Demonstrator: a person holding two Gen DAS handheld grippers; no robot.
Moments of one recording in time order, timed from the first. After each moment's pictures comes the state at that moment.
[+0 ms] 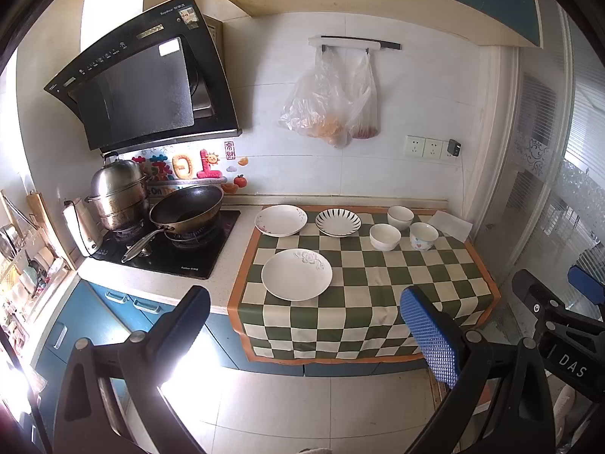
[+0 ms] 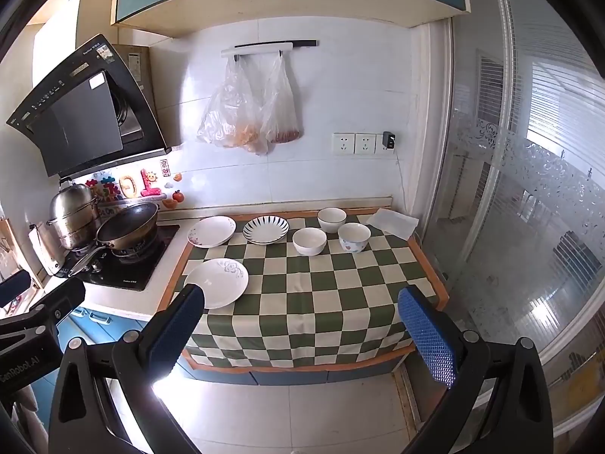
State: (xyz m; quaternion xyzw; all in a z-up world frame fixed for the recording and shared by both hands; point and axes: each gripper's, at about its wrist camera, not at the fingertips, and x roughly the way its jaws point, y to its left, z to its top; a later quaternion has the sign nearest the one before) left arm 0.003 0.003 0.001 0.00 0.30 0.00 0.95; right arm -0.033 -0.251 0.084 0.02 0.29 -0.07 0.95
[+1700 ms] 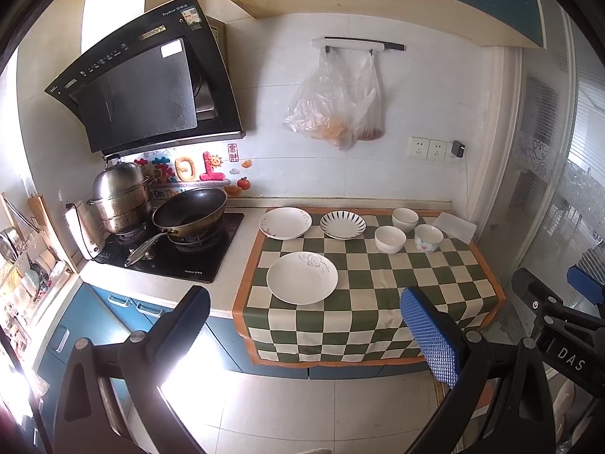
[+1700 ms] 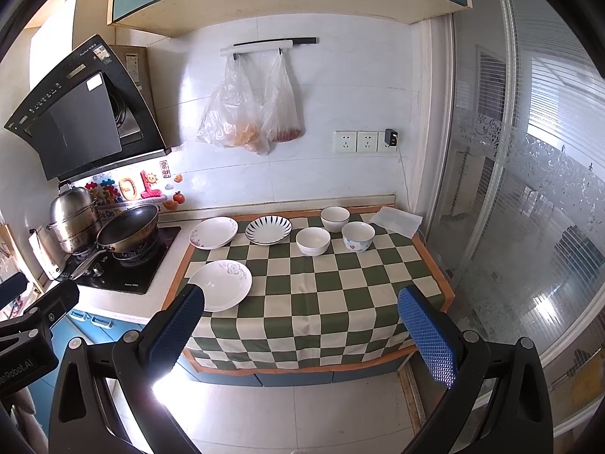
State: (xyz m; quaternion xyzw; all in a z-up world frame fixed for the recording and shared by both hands) left arm 0.005 0.010 -0.004 0.01 0.30 0.00 0.95; right arm -0.021 -0.236 0.078 0.03 0.29 -0.07 0.95
